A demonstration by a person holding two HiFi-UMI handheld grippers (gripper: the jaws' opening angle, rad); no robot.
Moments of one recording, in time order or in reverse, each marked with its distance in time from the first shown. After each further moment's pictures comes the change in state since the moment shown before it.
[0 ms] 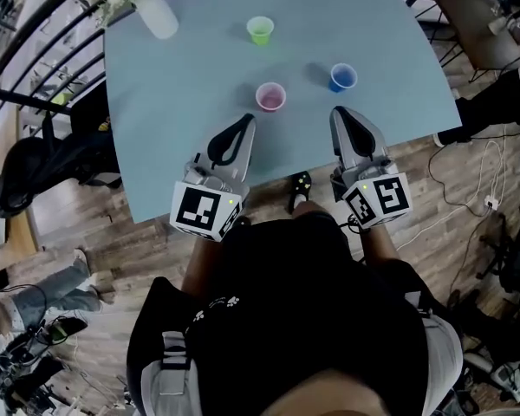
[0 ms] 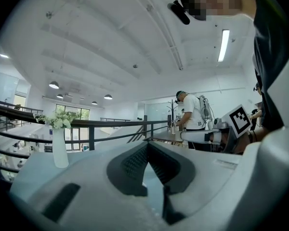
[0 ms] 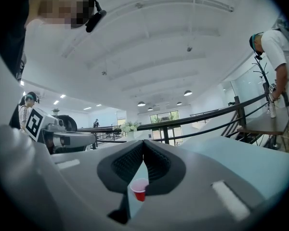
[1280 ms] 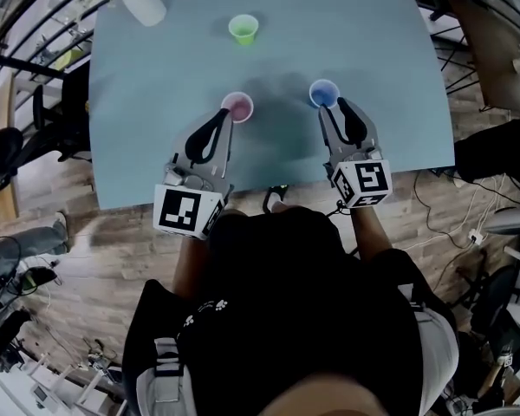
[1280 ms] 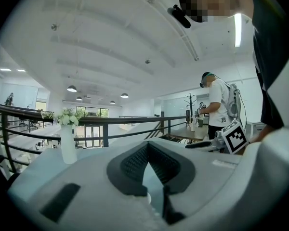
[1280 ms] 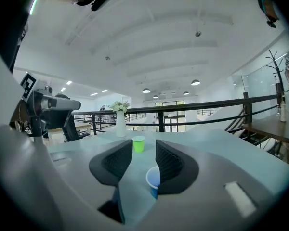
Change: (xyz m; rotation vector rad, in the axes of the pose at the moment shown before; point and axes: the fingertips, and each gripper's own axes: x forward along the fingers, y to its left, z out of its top) left arm 0.099 -0.001 -0.014 -0.016 0.053 0.242; right arm 0.050 -0.158 -0.070 -0.069 0.171 0.072
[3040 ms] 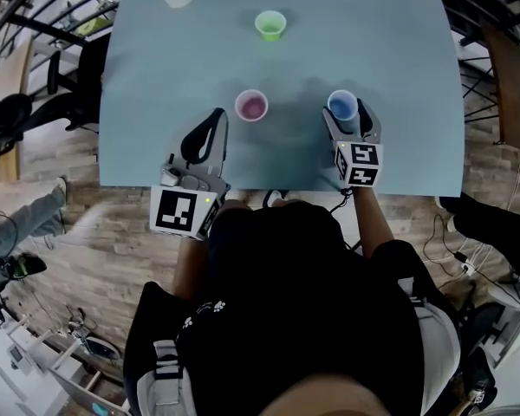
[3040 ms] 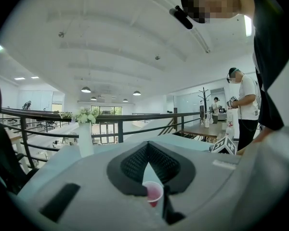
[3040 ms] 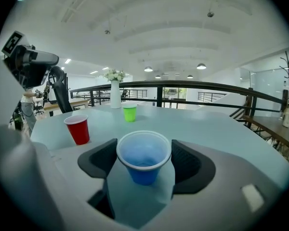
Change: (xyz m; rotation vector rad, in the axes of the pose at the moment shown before) left arm -0.015 0.026 -0.009 -0.016 0.040 0.183; right arm 0.061 -0.044 -0.105 -0.079 0.269 -0.008
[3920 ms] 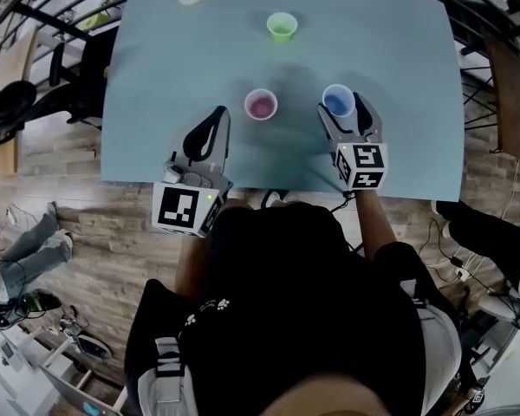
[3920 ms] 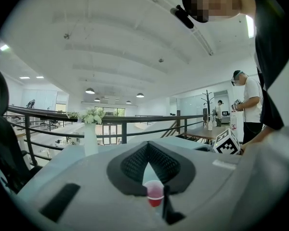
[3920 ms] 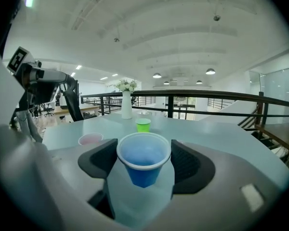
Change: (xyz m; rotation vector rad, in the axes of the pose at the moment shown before) left arm -0.016 0.021 -0.003 -0.030 -0.017 0.036; right arm -0.004 0.043 0.056 -0.041 -0.074 0.104
